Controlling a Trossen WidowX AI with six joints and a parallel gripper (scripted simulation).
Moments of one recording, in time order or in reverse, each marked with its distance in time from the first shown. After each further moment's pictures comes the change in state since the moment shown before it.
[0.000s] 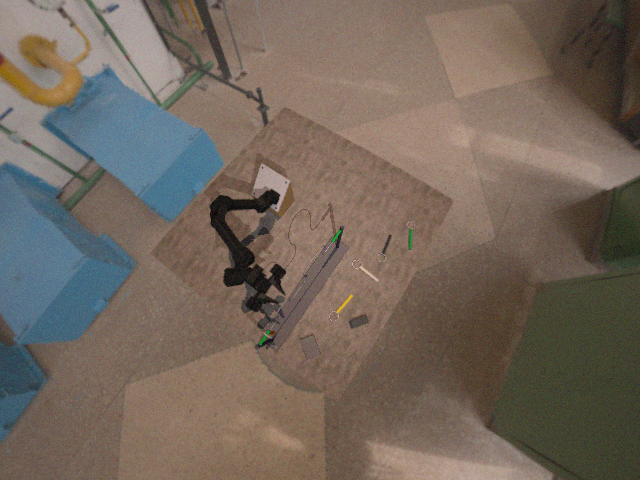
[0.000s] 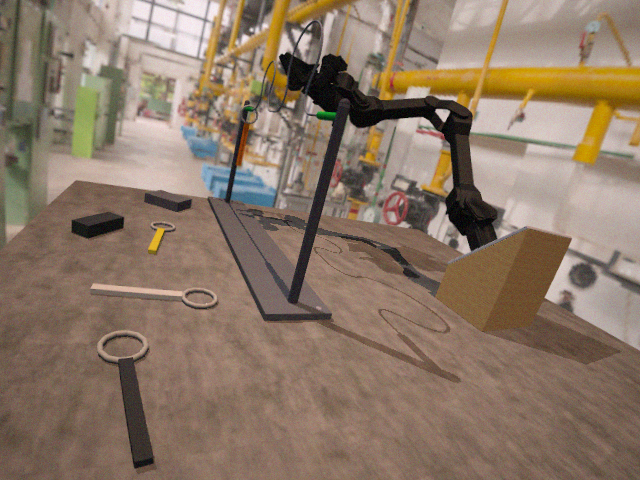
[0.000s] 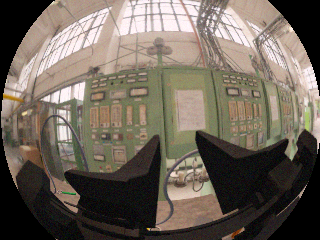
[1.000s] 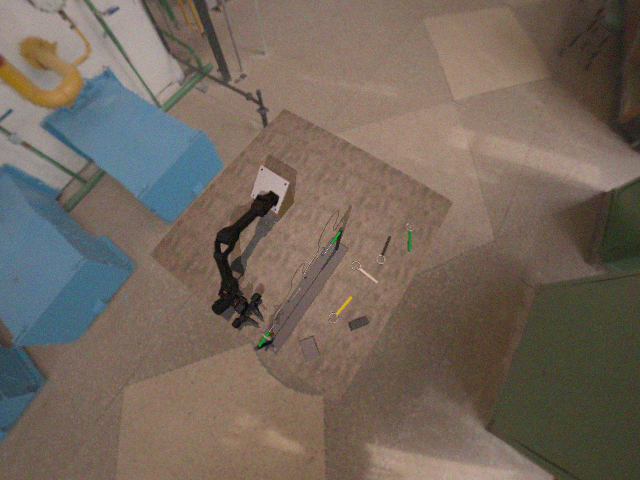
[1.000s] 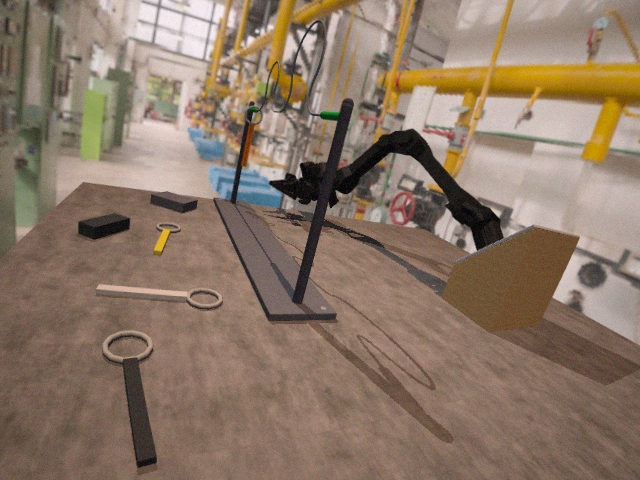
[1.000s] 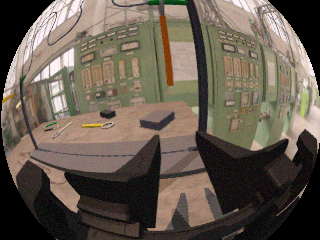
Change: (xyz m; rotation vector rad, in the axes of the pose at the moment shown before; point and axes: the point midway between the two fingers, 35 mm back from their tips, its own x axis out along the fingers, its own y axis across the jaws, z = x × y) arm -0.199 -0.135 -0.249 0.016 0.436 -0.017
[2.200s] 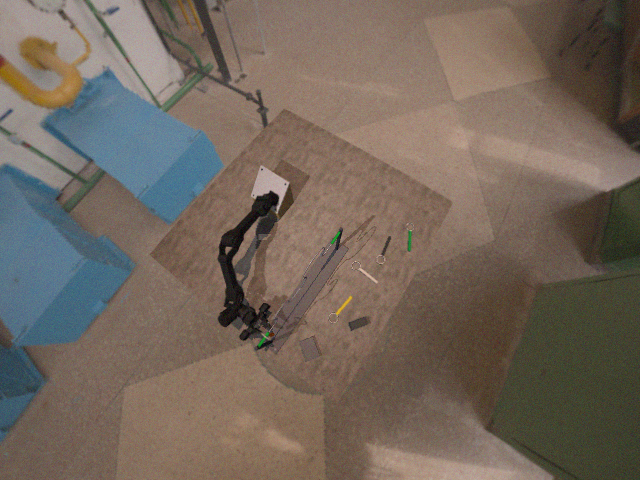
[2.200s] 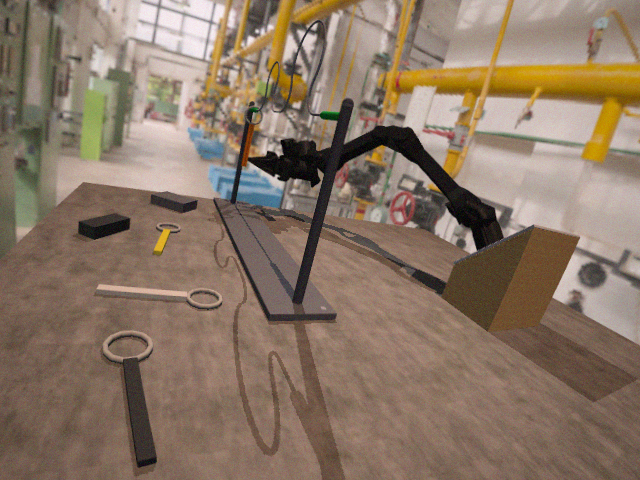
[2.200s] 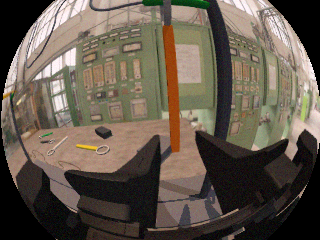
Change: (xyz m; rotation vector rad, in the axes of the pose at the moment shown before) arm 0.074 -0.008 0.056 -0.015 -0.022 0.005
